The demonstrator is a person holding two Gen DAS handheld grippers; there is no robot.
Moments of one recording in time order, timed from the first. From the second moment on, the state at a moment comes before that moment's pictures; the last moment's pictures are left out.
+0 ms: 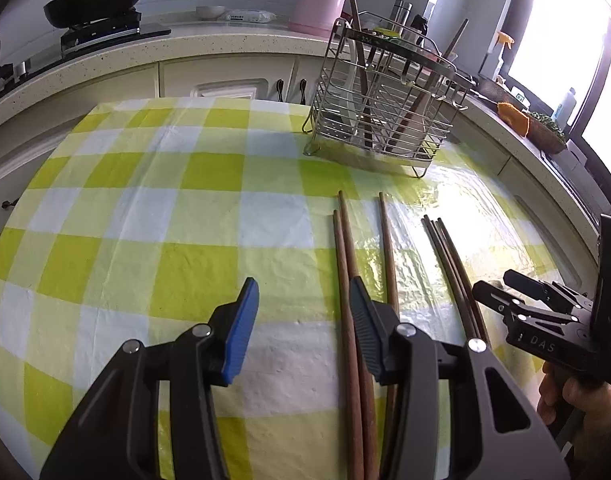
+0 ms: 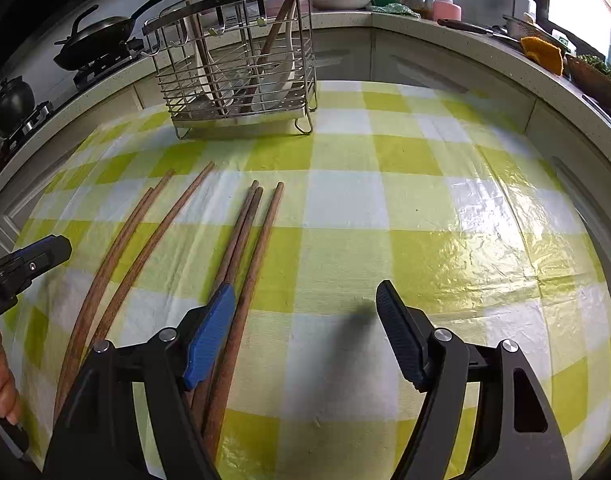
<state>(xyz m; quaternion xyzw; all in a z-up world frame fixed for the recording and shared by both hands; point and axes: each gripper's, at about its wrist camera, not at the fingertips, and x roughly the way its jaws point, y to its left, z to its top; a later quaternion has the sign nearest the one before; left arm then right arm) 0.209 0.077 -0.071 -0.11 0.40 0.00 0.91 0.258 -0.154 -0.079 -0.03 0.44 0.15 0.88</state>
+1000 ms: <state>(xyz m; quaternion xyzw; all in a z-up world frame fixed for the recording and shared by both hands) 0.258 0.039 -0.090 0.01 0.48 -0.01 0.88 0.268 -0.151 -0.080 -0.07 0.44 0.16 0.88</state>
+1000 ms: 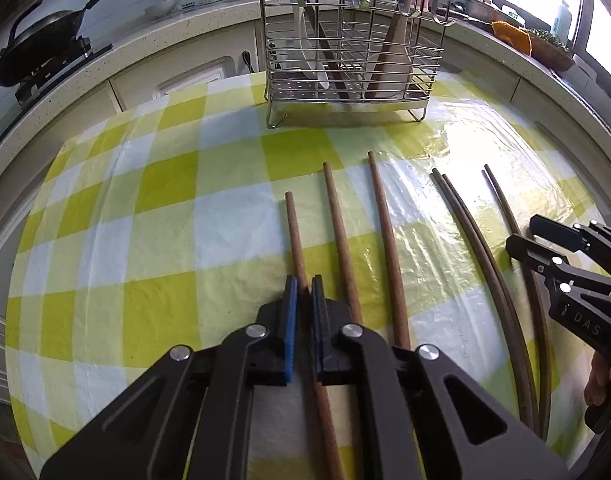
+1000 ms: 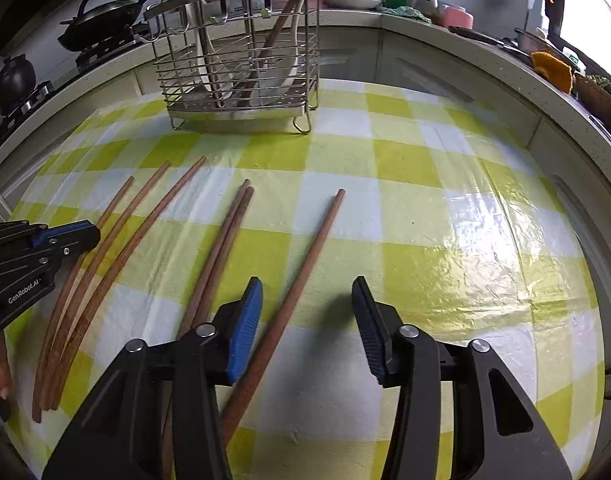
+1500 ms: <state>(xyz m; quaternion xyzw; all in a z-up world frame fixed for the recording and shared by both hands) 0.219 0.057 -0.042 -0.03 0.42 -0.02 0.91 0.243 -0.151 -0.038 -0.05 0.41 0.19 0.89</state>
